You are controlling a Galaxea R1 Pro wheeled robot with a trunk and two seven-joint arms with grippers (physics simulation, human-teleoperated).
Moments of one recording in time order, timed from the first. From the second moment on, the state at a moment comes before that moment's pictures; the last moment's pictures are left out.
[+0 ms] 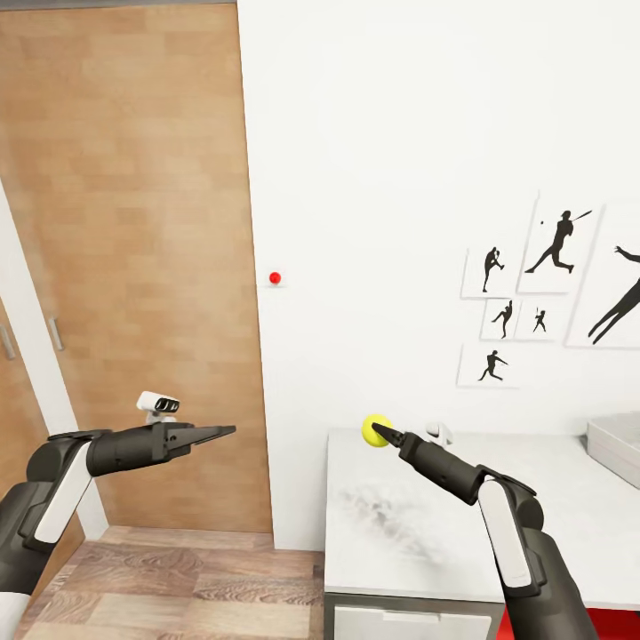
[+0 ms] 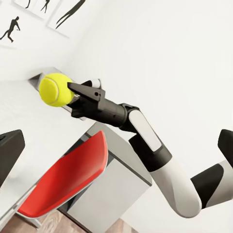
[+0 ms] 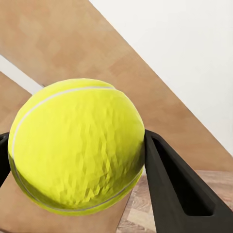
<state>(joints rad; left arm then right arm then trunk) -0.51 0.34 0.04 -1.39 0.54 1.04 -1.33 -0.38 0.06 -0.21 -1.43 -0.52 0.83 0.47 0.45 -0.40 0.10</state>
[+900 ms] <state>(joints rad) -0.51 0.34 0.04 -1.39 0.54 1.03 -1.33 -0.38 0.06 -0.25 -1.43 -0.52 0.84 0.48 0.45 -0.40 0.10</state>
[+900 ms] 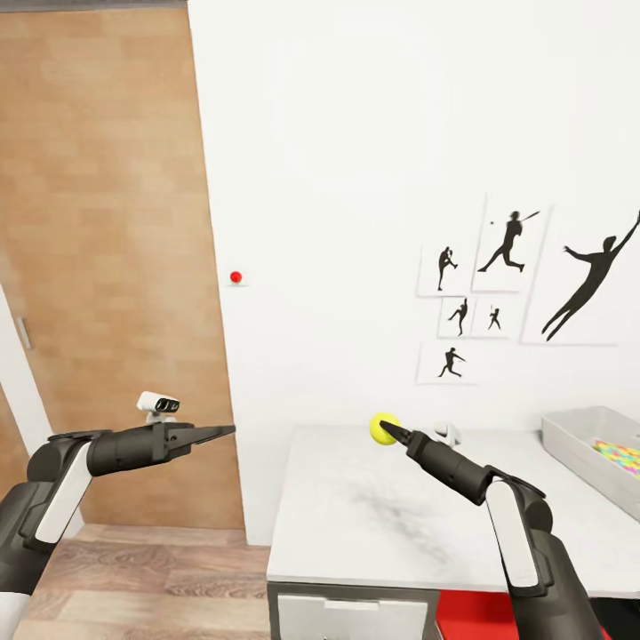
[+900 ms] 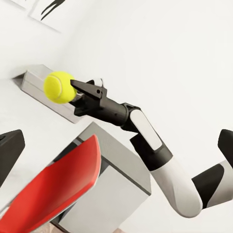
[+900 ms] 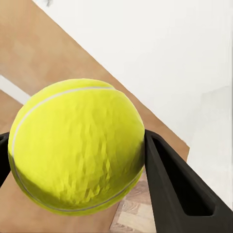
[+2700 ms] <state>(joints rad) -0.51 0.34 0.04 -1.39 0.54 1.03 -1.33 -0.38 0.06 -0.25 -1.42 -0.54 0.84 0.48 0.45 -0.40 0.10</state>
